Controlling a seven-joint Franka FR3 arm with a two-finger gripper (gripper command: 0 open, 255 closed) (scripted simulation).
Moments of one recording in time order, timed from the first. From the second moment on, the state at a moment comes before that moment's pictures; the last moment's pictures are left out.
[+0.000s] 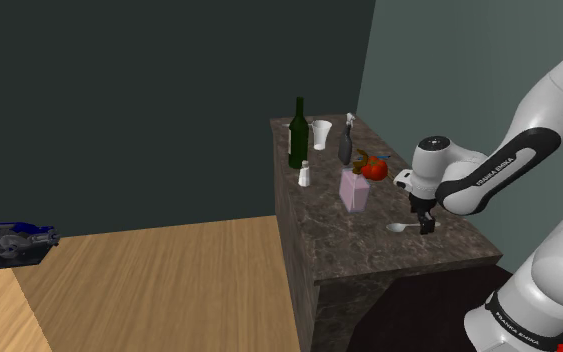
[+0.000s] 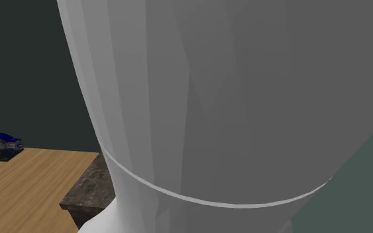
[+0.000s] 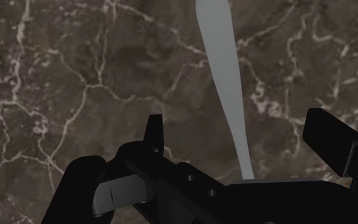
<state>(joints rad) -0.14 -0.16 -0.34 -2.89 -0.74 2.68 -0.58</state>
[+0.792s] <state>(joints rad) -0.14 -0.16 -0.34 -2.89 -0.75 2.69 -0.58</state>
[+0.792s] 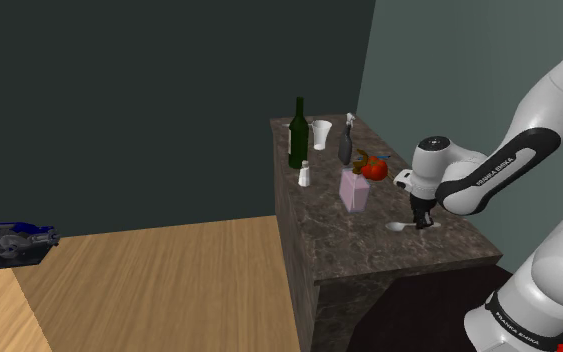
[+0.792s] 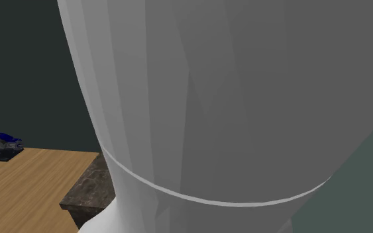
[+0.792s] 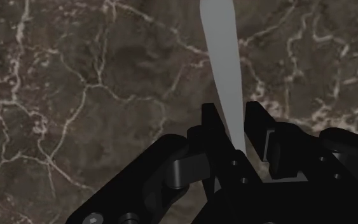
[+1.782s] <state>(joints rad) -0.10 -0.42 -0.33 -2.89 -0.61 2.42 -0.71</state>
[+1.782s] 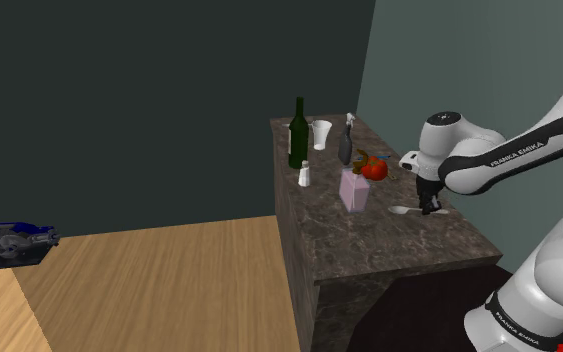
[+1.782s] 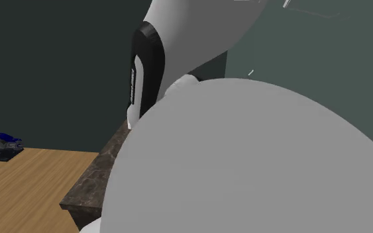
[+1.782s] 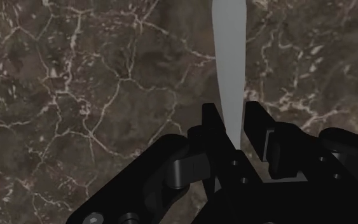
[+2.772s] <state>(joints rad) -0.07 -0.62 -0.30 -2.80 -0.51 2.15 -0.81</state>
